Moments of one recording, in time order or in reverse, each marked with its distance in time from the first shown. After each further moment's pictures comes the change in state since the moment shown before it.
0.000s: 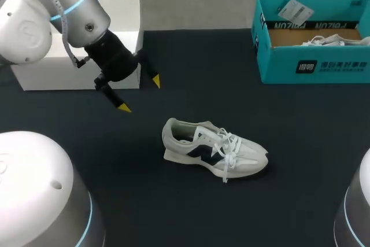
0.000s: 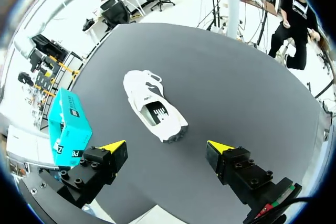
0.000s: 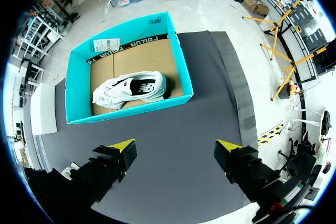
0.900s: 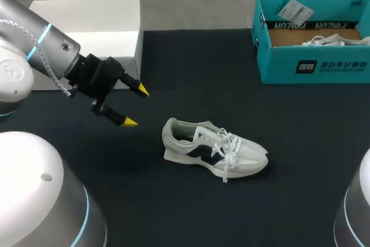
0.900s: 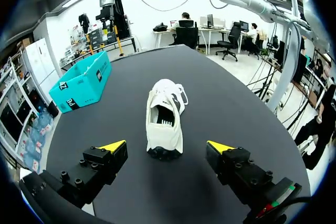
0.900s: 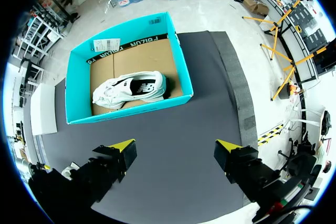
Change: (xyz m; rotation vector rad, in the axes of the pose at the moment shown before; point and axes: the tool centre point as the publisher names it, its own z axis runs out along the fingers) left arm 0.033 0.009 0.036 0.288 -0.166 -0.640; right arm 0.000 0.000 0.000 0.000 0.000 0.000
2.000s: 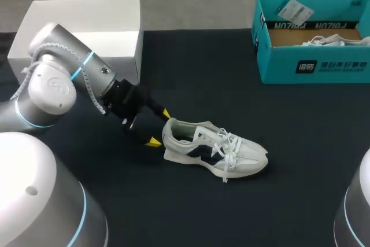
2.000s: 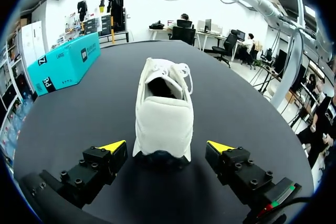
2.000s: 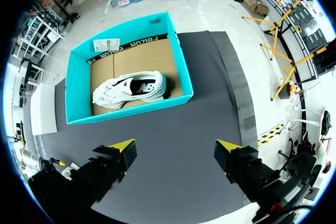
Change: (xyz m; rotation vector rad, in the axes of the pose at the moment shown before) left arm -0.009 0.039 0.105 0.028 0.121 -0.091; right arm 0.000 0.000 0.000 0.000 0.000 0.000
